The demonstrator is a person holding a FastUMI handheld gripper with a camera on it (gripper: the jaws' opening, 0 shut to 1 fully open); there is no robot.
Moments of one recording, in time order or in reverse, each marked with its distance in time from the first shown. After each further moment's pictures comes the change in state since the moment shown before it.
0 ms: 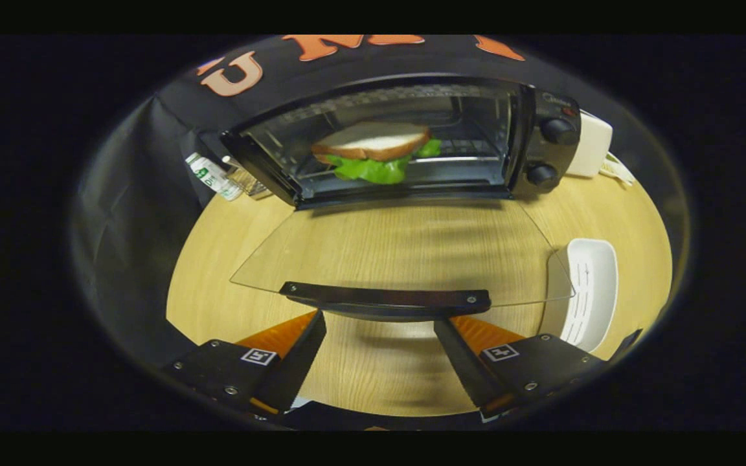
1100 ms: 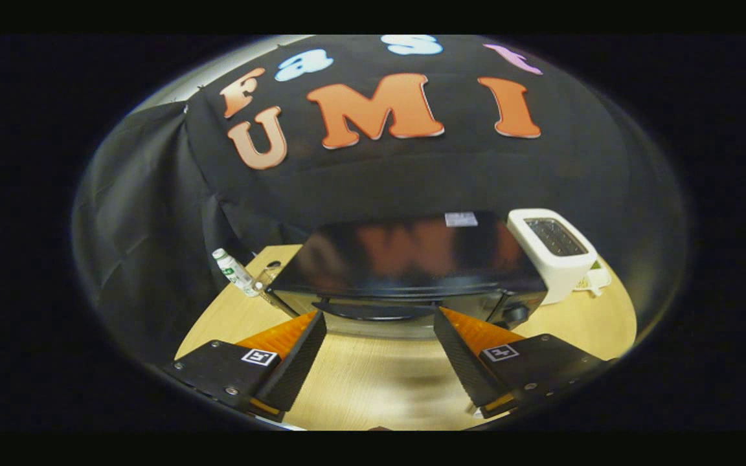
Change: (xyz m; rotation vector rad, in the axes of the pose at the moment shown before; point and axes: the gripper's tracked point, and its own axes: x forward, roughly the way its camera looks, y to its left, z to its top) arm -0.098 -0.002 0.197 -0.074 -0.495 -0.019
